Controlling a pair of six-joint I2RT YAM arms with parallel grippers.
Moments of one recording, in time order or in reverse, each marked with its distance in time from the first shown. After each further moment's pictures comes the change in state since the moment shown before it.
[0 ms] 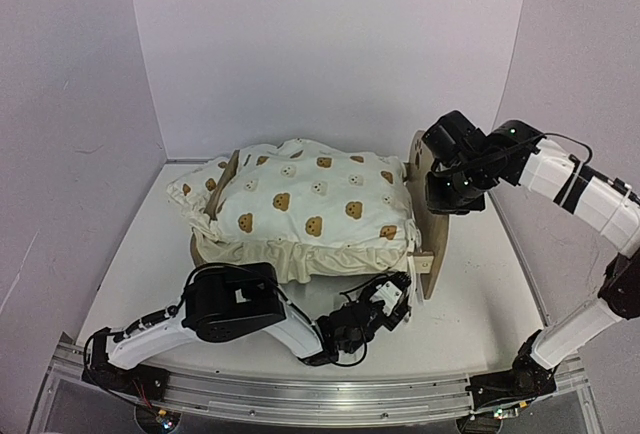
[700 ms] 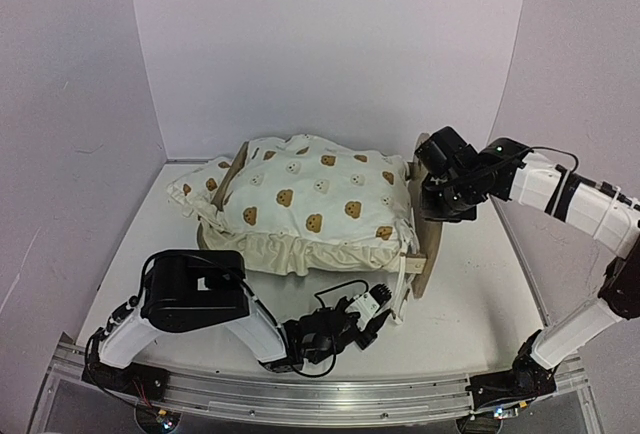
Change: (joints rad) left arm -0.048 -0.286 -0.417 -0.039 0.087 -0.080; right arm -0.001 0.000 -0.136 0.159 0.064 0.037
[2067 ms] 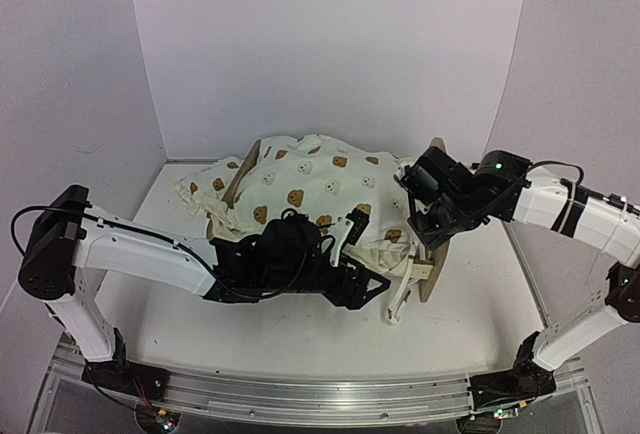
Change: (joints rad) left arm 0.124 -0.662 -0.013 -0.919 0.471 -0.581; right arm 0.193 -0.034 -0.039 -0.074 0.143 -0.512
